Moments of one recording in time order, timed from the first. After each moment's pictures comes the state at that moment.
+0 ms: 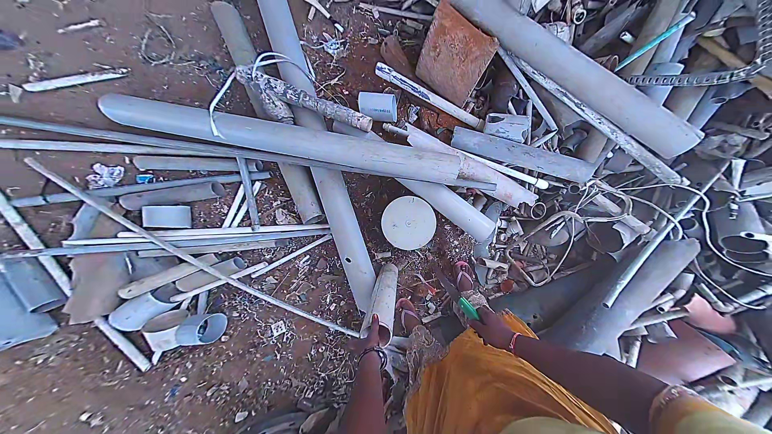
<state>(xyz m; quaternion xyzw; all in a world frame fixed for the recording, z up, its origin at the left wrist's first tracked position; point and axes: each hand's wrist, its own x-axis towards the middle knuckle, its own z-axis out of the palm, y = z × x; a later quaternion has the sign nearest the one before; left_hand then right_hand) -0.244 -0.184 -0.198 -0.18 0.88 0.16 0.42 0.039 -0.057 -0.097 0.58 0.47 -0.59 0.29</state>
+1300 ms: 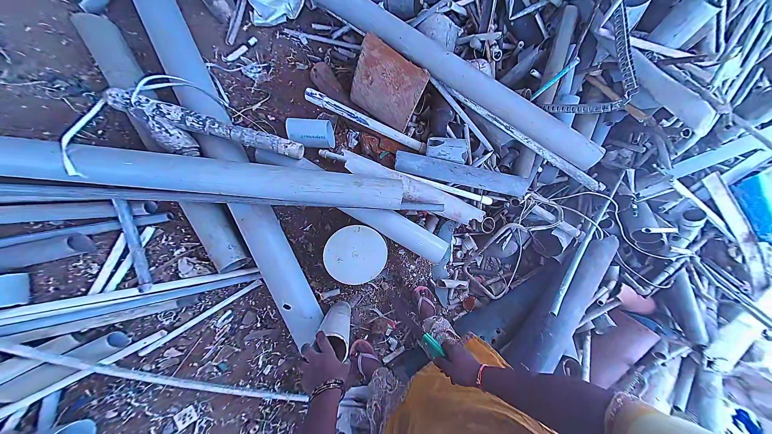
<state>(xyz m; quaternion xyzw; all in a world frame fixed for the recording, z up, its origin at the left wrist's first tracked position) -0.221 -0.098 -0.187 0.34 0.84 -0.18 0.39 0.068 -0.058 -0.099 0.58 0.44 -0.61 0.29</state>
